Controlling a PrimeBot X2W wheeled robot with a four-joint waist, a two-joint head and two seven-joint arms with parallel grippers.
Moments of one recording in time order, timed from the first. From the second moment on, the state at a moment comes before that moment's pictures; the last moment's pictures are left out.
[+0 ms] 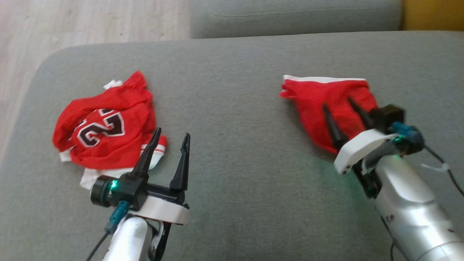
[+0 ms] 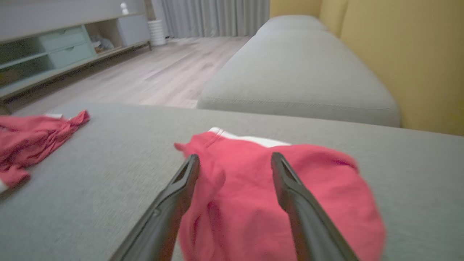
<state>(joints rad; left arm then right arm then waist) -0.20 0.05 -0.28 0.31 -0.15 -0.06 -0.26 -0.60 -0.19 0.44 0.90 0.36 0.13 -0.25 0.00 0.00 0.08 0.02</state>
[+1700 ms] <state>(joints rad) -0.34 0.05 -0.35 0.28 -0.19 -0.03 -0.26 -0.70 -0.09 -0.15 0.89 -0.15 0.13 -0.21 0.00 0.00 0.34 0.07</state>
